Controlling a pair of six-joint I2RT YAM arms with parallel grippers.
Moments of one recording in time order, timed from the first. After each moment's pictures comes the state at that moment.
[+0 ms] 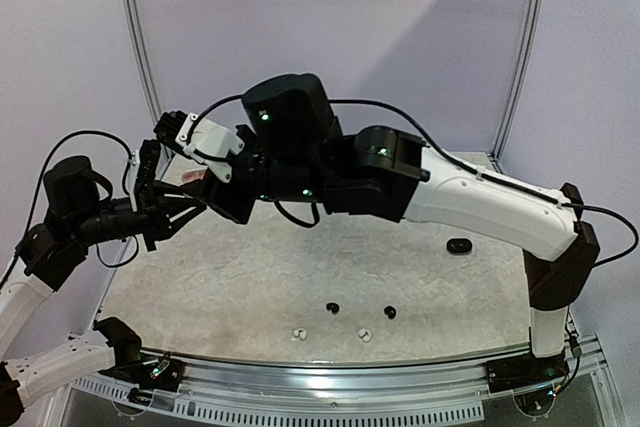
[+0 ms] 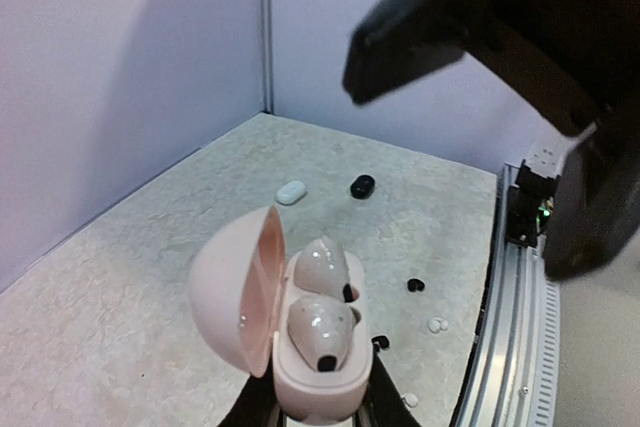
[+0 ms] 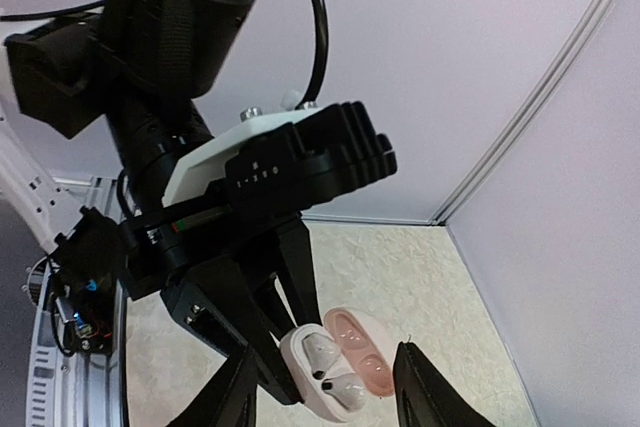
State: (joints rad) left arm -0.47 0.62 0.74 -0.32 0.57 0.05; right arm 1.35 2.05 2.26 -0.46 0.16 -0.33
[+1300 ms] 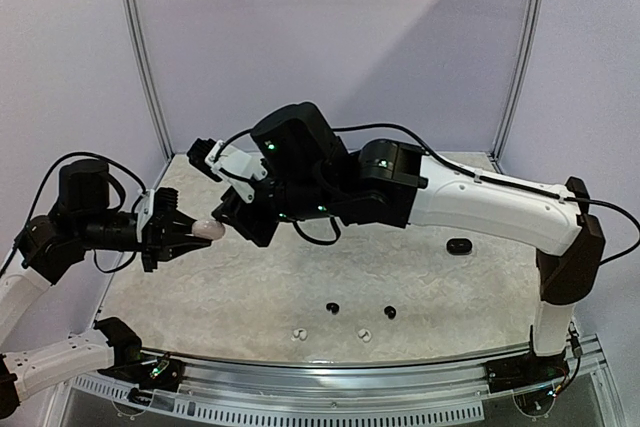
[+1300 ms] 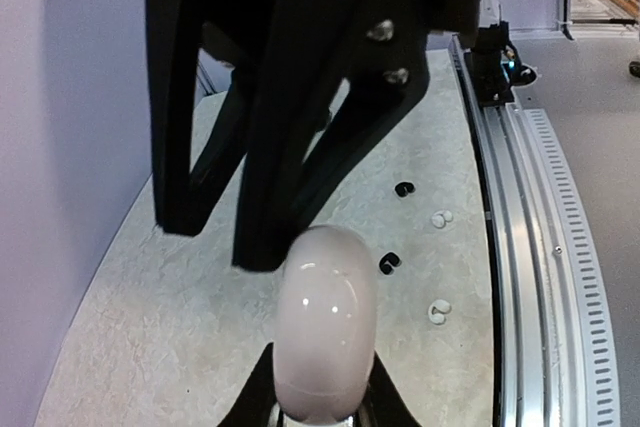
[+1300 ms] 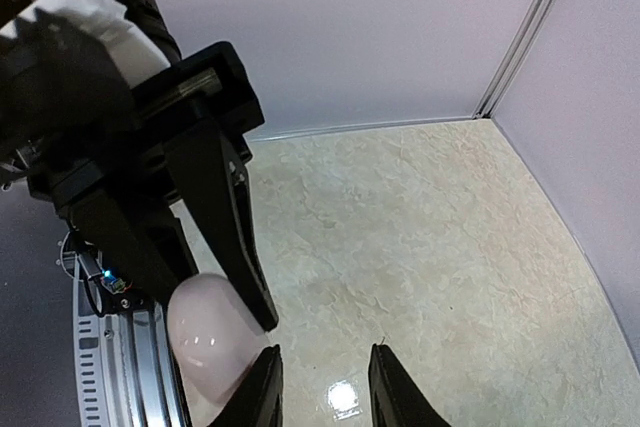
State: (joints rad) left arm -0.51 0.66 0.80 -0.58 0.69 0.62; right arm 1.32 1.99 2.07 -0.53 0.09 -0.09
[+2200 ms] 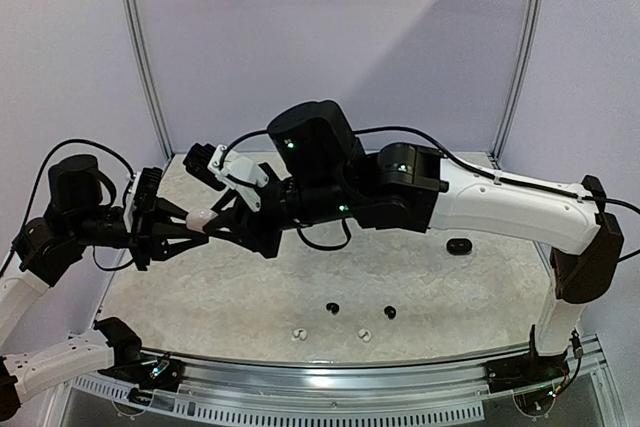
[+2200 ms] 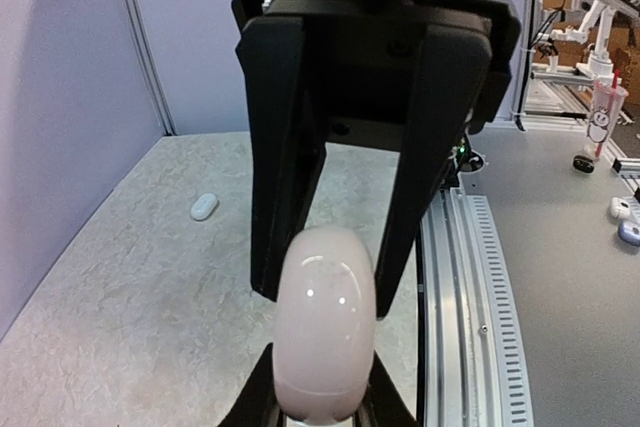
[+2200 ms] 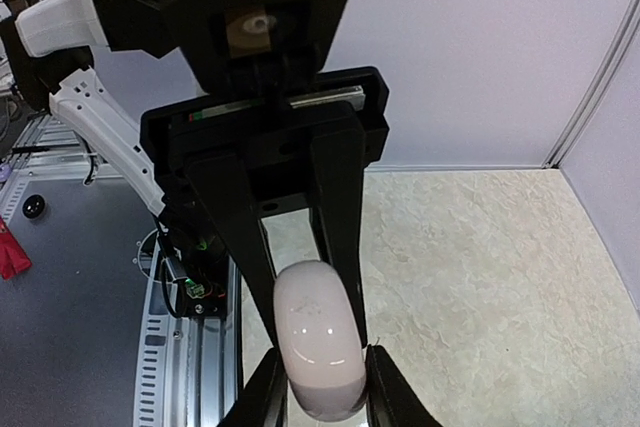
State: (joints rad) left arm -0.51 0.64 0.79 -0.46 0.86 0.33; right arm 1.33 1.89 1.94 -0.43 -0.09 -0.11
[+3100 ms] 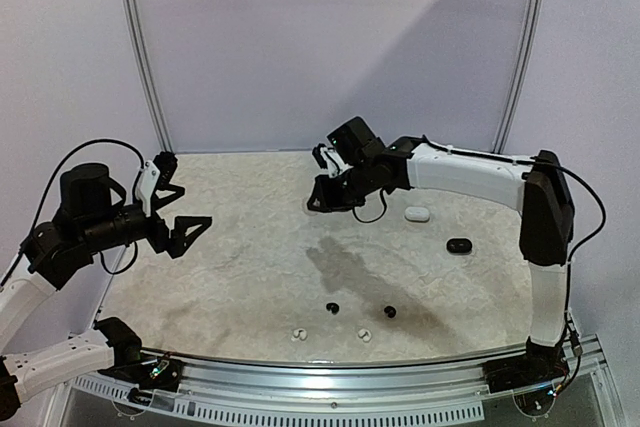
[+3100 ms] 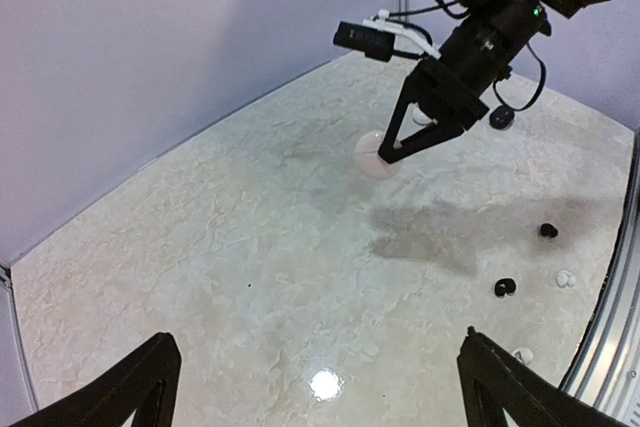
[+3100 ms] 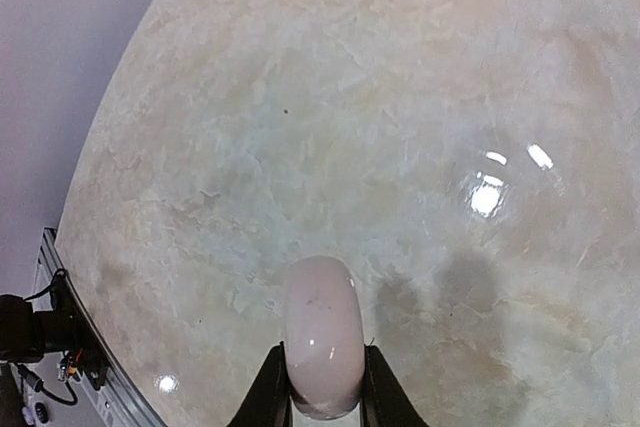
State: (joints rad) left arm -0.51 0.64 0.73 -0.46 0.20 0.16; right arm 0.87 2.04 1.76 -0.52 -0.15 0.51
